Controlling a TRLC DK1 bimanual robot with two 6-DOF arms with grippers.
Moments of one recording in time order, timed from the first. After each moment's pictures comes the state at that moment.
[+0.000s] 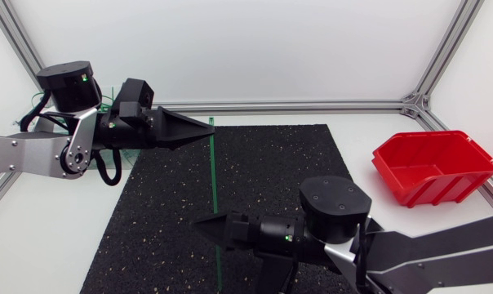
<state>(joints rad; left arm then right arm) -0.21 1.61 0.82 0.65 1.34 -0.81 0.88 1.62 0.41 0.96 -0.39 -2.13</state>
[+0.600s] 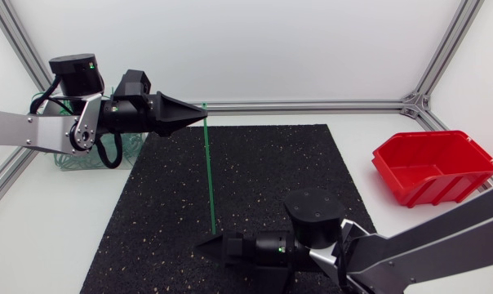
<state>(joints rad) -0.14 1.74 0.98 0.56 1.35 -0.81 0.88 1.76 0.41 0.97 -0.47 -2.12</state>
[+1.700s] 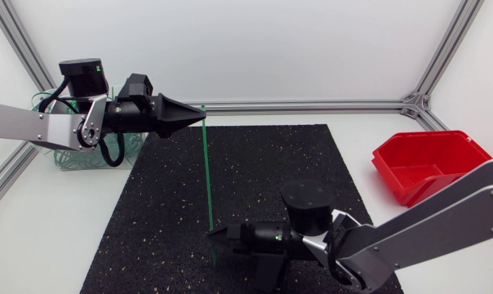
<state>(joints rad) -0.12 1.81 1.02 0.53 1.37 -0.81 0.82 1.83 0.46 0.97 -0.48 -2.12</state>
